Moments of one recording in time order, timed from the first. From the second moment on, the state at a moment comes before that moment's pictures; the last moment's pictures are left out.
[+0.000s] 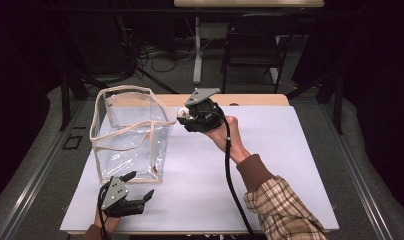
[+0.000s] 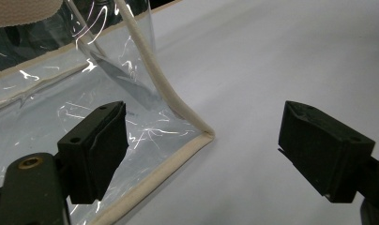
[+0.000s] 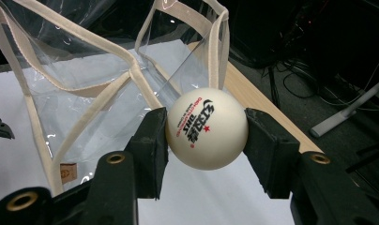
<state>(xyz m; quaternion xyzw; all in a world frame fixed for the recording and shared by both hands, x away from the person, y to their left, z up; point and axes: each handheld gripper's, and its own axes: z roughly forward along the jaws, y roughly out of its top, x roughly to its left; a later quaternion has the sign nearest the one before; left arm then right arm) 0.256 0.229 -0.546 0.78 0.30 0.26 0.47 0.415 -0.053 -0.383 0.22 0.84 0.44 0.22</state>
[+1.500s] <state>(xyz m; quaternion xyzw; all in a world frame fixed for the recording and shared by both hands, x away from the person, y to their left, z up) 0.257 0.229 -0.546 0.78 0.30 0.26 0.47 0.430 -0.019 -0.377 0.21 0.85 0.43 0.22</state>
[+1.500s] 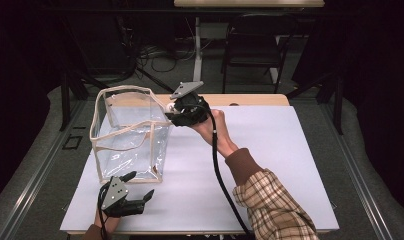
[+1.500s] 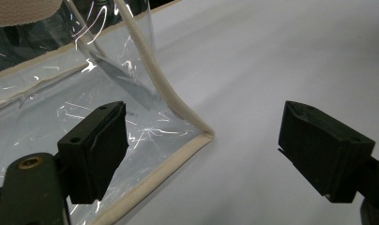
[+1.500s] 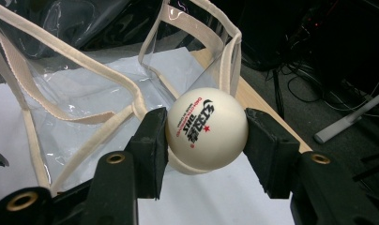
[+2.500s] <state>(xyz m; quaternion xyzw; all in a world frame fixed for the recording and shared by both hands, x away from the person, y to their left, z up) 0.257 0.229 -0.546 0.78 0.30 0.26 0.47 0.440 0.004 -0.377 0.21 0.85 0.43 0.21</state>
